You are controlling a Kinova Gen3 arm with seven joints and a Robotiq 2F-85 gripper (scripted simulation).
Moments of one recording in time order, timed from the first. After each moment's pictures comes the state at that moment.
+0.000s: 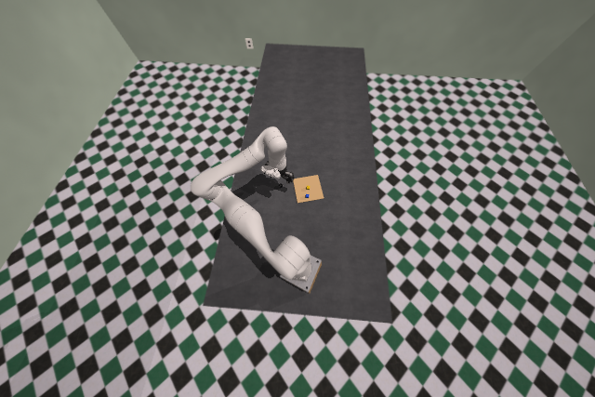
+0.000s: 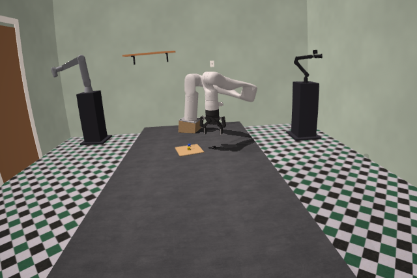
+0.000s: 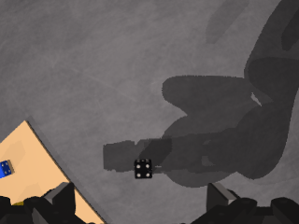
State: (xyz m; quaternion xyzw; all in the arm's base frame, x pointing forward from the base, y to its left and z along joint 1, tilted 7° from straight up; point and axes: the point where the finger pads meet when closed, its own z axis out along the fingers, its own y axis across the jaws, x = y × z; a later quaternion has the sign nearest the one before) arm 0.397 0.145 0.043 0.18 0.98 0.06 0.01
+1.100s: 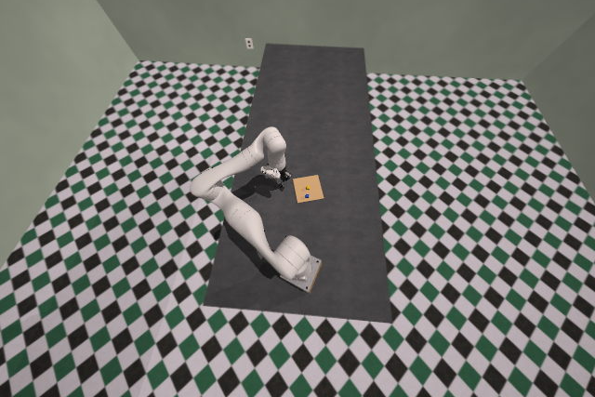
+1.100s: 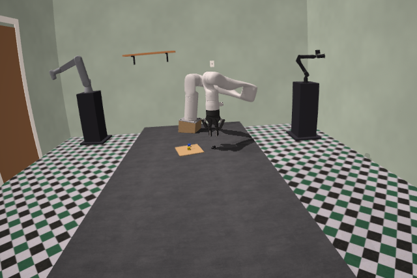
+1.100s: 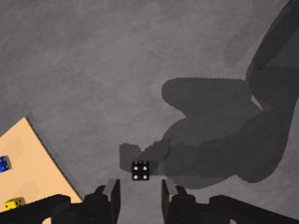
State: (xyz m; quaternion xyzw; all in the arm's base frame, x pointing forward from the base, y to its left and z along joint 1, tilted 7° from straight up) arm 0.396 0.148 0.042 0.16 0.99 0.06 0.01
